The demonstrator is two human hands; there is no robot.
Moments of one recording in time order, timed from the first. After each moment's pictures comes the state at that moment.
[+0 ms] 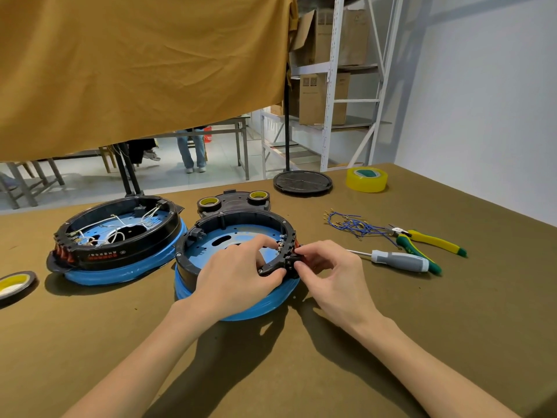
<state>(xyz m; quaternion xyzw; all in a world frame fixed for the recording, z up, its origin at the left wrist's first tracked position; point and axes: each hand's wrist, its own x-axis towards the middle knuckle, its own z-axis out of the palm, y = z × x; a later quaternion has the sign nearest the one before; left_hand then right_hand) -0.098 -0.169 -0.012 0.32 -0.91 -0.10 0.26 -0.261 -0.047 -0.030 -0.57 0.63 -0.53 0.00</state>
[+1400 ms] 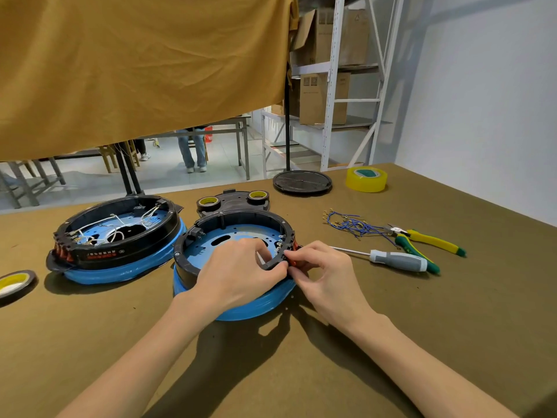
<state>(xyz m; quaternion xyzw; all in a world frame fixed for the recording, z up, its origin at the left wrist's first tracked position) -0.105 -0.165 0.000 0.35 -0.90 -0.11 0.25 -0.265 -0.053 -0.034 -0.62 0.62 -0.49 0.00</state>
